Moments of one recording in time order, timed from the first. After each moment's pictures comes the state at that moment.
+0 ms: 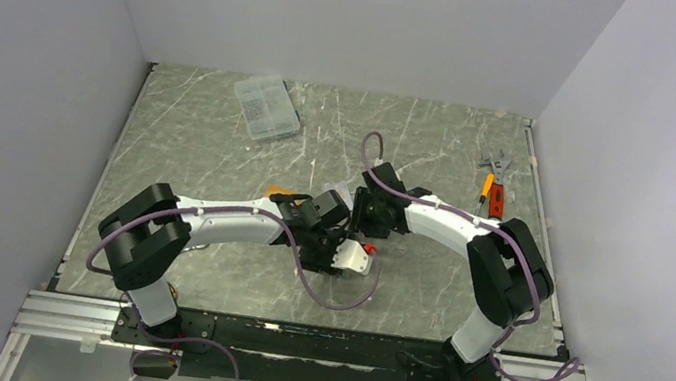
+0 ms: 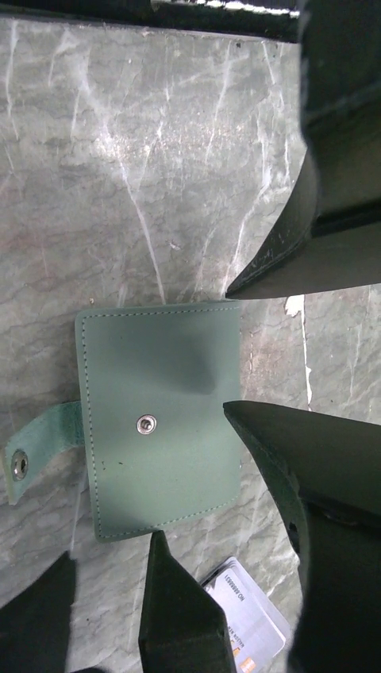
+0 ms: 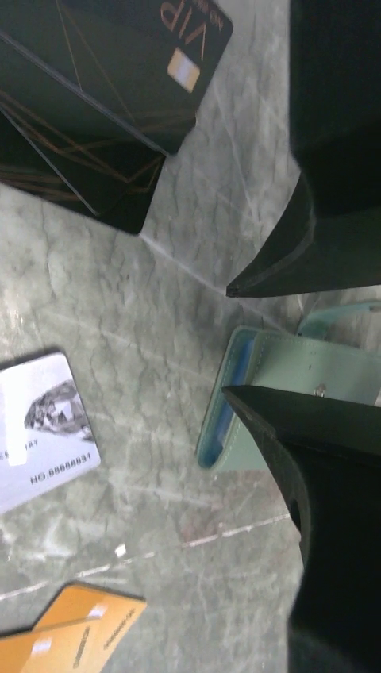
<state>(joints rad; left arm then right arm) -0.96 1.66 1.03 -0.44 0.26 0.79 0.63 1.70 0.99 -0.35 -0.01 0.64</state>
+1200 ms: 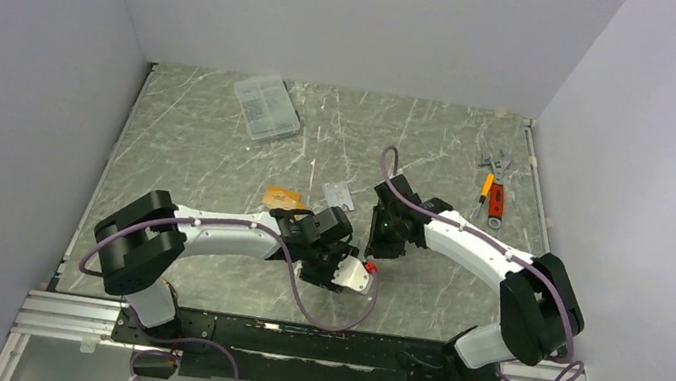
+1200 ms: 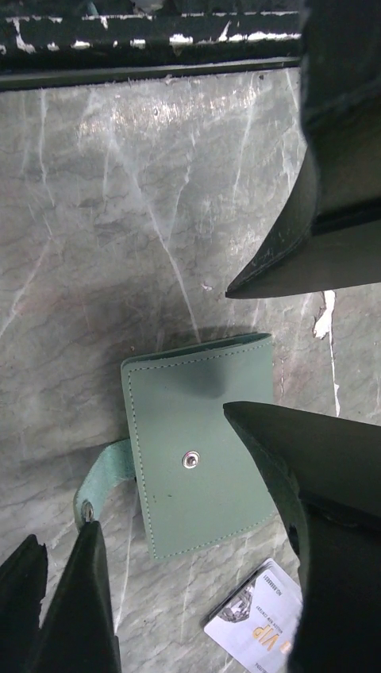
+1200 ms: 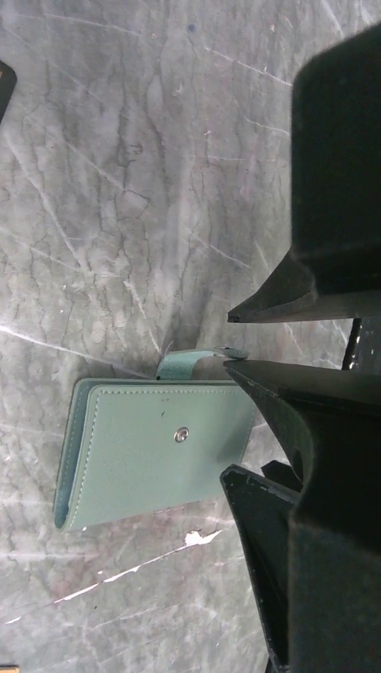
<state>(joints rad) -1.05 1.62 0.96 -0.37 0.24 0.80 0.64 1.48 0.91 -0.60 -0.03 0.69</state>
